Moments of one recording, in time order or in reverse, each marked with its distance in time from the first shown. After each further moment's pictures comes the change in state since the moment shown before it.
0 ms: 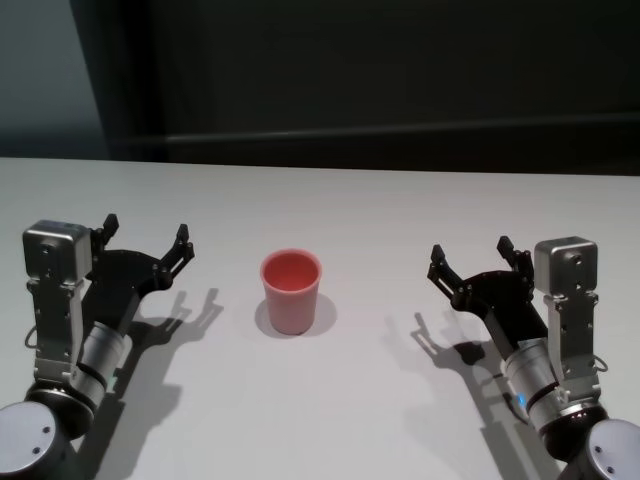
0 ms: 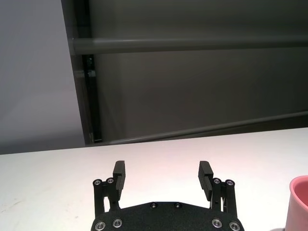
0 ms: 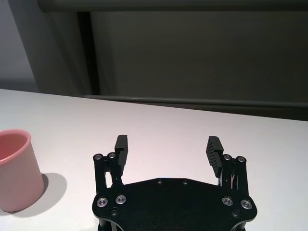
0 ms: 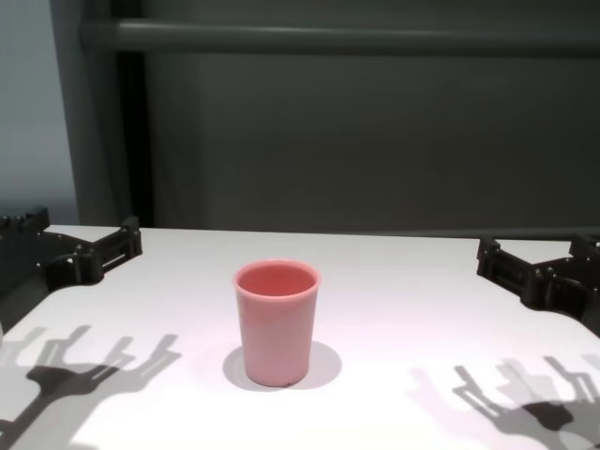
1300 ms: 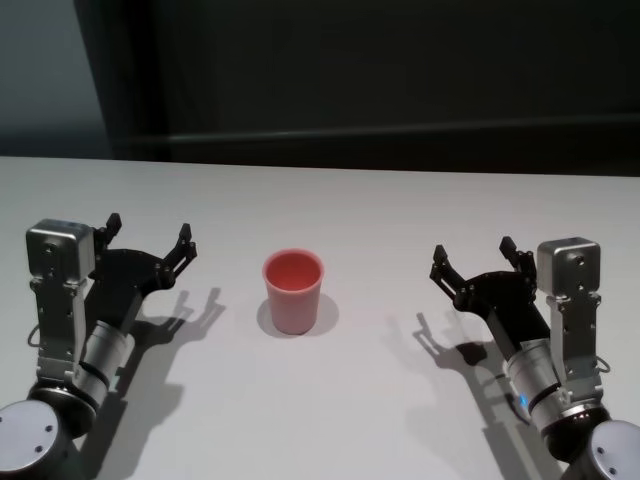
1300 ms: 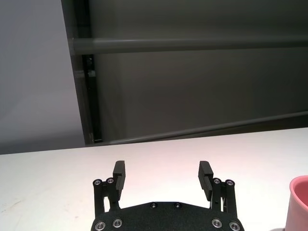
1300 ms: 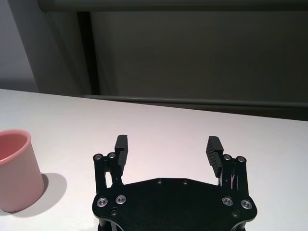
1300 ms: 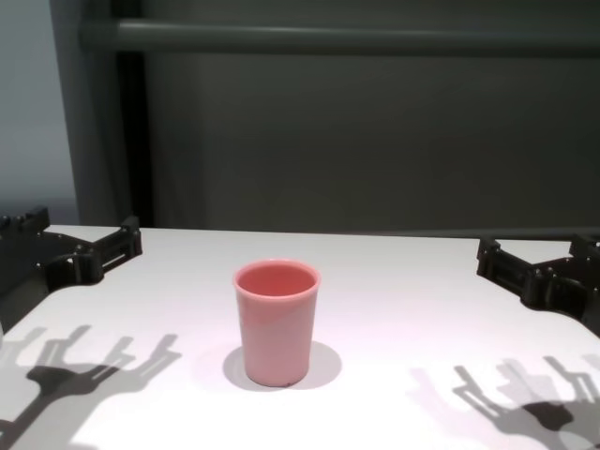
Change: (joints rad) left arm 0.000 0.000 0.000 0.000 0.000 0.000 0.000; right arm 0.000 0.000 0.000 0.000 0.000 0.000 0.000
